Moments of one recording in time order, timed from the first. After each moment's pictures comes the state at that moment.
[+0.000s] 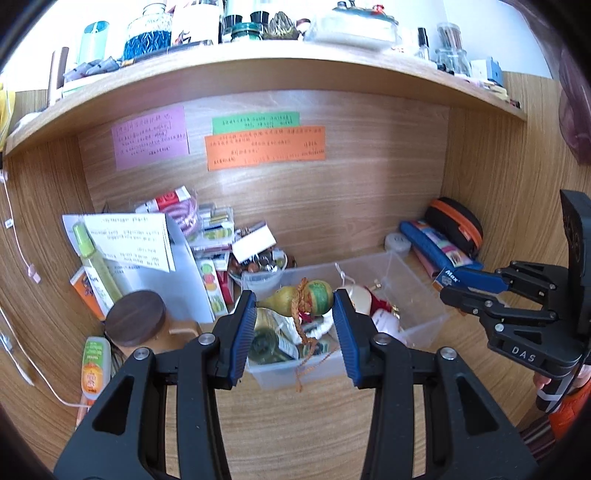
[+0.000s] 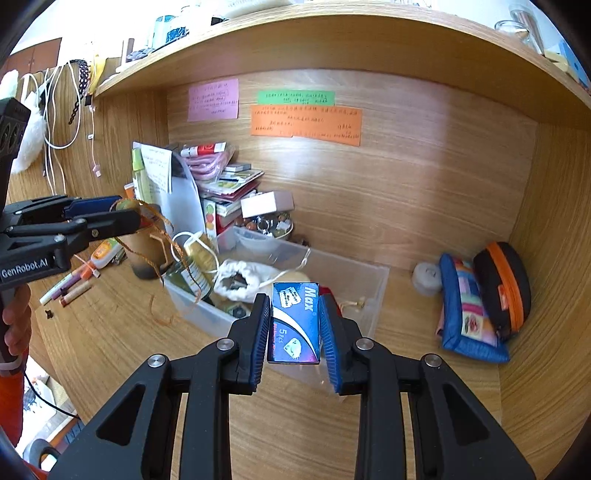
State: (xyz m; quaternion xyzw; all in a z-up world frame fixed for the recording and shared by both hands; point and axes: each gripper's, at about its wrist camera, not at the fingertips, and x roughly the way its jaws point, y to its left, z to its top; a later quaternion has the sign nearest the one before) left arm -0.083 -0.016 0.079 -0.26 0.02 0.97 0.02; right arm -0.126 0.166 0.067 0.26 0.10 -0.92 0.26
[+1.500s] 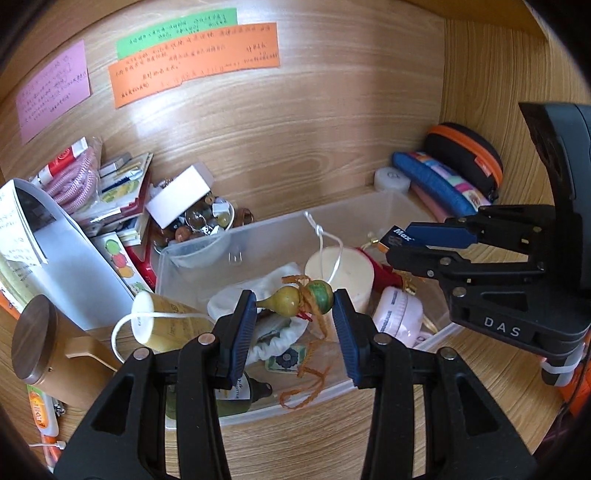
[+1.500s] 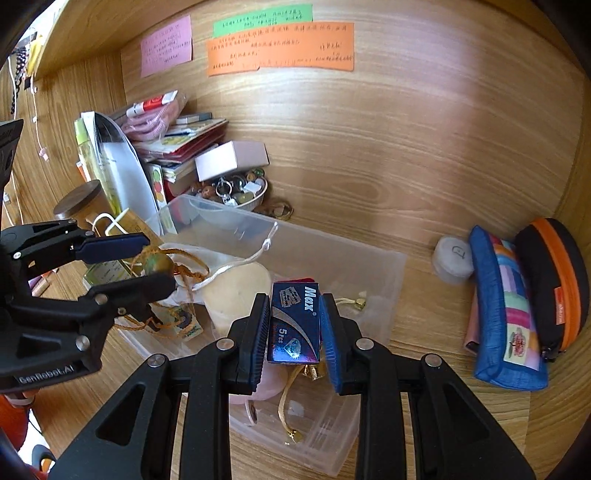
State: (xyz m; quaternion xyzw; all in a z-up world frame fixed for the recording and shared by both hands) left arm -0.189 0.022 -0.011 -0.36 0.07 0.93 0.08; right arm -0.236 0.152 0.008 0.35 0.10 -0.89 0.26
